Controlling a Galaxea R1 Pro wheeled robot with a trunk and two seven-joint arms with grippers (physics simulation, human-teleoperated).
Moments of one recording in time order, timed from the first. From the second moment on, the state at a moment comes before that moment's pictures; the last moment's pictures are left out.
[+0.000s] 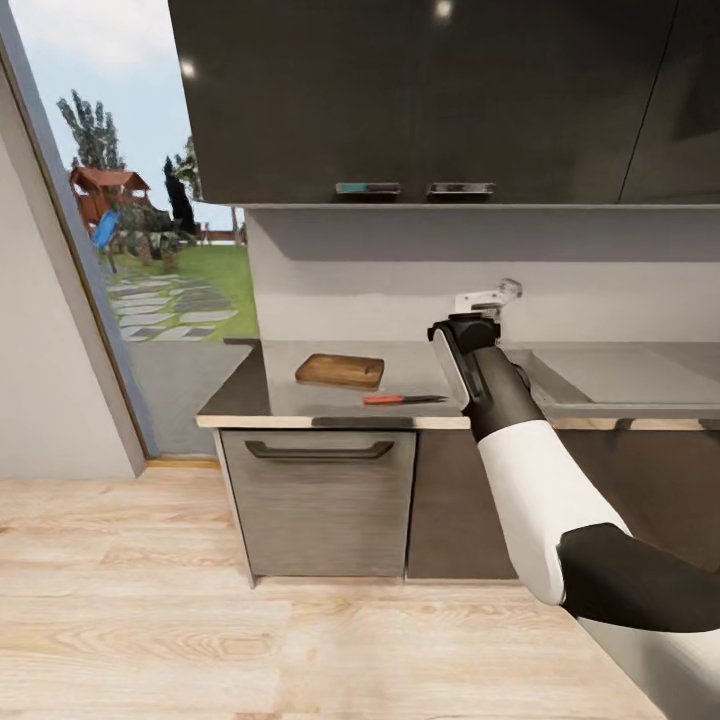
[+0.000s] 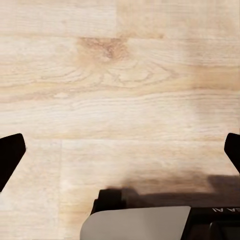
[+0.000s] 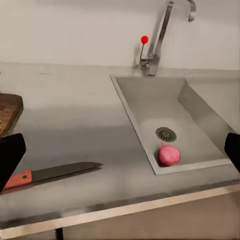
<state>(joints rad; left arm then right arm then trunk) 0.00 0.01 0.01 -0.51 0.01 -0.08 -0.01 -1.24 0.17 0.10 -0.93 0.00 0.82 -0.49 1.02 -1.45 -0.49</state>
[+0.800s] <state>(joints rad) 0.00 0.01 0.01 -0.51 0.01 -0.08 -0.01 -1.24 0.17 0.10 -0.84 -0.01 0.80 -0.48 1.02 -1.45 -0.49</state>
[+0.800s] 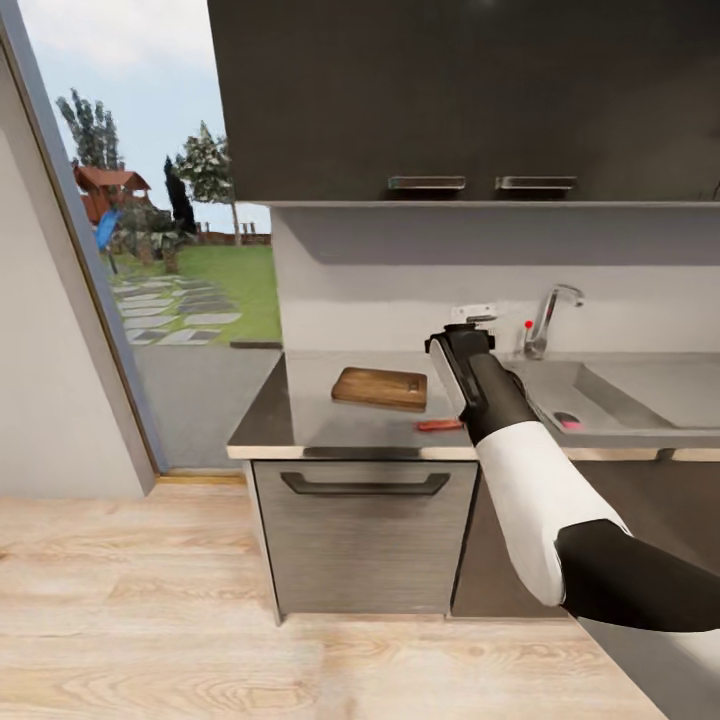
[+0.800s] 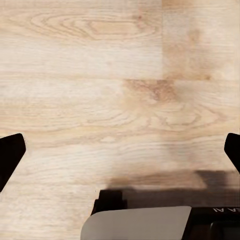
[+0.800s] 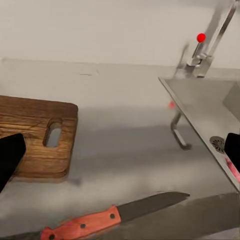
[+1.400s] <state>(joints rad) 0.00 0.01 0.01 -0.50 0.00 -0.08 -0.01 -1.24 0.17 0.09 -0.78 -0.04 0.75 -0.47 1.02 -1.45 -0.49</state>
